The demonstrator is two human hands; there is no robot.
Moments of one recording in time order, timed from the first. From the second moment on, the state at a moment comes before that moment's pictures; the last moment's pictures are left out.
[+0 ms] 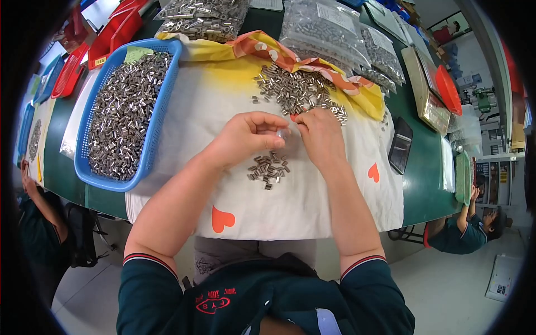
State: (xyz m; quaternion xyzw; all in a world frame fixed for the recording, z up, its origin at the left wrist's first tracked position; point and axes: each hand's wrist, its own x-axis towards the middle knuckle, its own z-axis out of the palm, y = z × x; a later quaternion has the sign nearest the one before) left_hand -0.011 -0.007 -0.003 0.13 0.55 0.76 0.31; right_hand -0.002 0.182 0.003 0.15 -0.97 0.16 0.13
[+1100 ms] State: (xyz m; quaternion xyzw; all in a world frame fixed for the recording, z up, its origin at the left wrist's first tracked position) left_hand -0.004 0.000 -0.002 0.12 0.62 0.73 0.26; right_hand 0.019 0.189 0.035 0.07 -0.88 0.47 0.01
